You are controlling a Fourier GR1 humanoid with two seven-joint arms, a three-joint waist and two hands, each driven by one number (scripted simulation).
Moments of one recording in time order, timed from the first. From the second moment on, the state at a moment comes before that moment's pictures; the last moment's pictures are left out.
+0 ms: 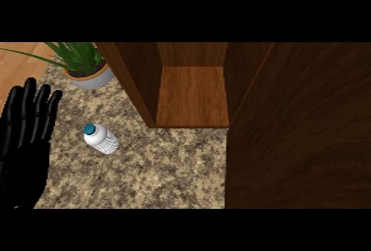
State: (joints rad) left arm 0.01 0.08 -0.02 -2.10 0.02 0.00 -0.01; right arm 0.04 -0.11 0.01 -2.10 0.01 -0.02 -0.02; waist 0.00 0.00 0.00
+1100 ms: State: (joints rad) left arm -0.02 0.23 0.28 -1.96 0.35 -0.11 0.21; right arm 0.47 -0.12 0.28 -2.46 -0.12 0.16 0.08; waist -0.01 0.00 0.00
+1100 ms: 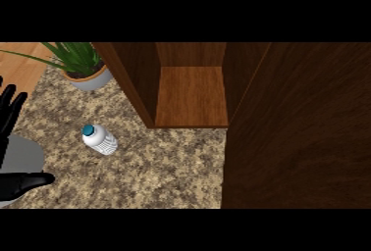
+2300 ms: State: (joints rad) left arm -0.11 0.23 0.32 -1.25 0.27 -0.26 -0.06; right arm 0.79 -0.19 0.45 -2.50 -0.04 0.17 -0.16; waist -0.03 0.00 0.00
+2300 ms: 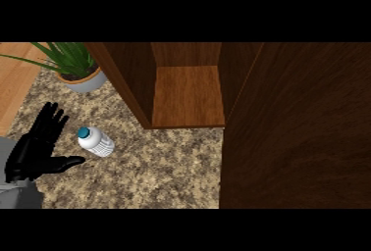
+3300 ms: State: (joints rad) left arm -0.35 0.25 0.32 -0.47 0.12 -0.42 -0.61; right arm 0.91 -0.29 0.49 -2.50 -0.02 0.15 -0.32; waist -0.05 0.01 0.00
